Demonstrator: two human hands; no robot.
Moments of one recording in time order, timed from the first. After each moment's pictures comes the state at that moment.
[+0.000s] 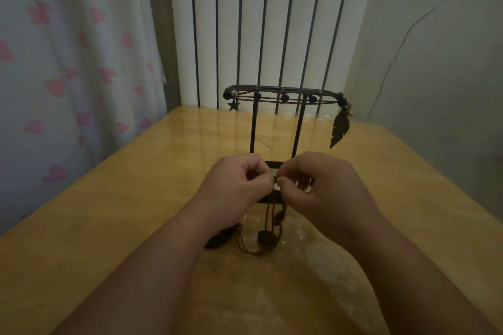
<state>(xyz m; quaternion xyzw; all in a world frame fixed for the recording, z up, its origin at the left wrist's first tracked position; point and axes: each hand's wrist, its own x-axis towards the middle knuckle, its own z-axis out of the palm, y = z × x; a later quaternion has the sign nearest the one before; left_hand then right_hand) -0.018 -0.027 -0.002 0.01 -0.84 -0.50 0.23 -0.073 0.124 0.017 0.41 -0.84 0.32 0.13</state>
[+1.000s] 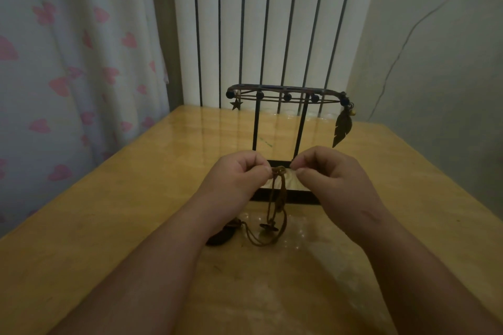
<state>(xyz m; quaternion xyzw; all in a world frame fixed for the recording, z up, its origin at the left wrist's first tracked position) -0.018 -0.027 -0.001 0.04 -0.81 -0.55 0.21 -0.085 0.129 0.011 0.33 -0.80 0.51 0.04</state>
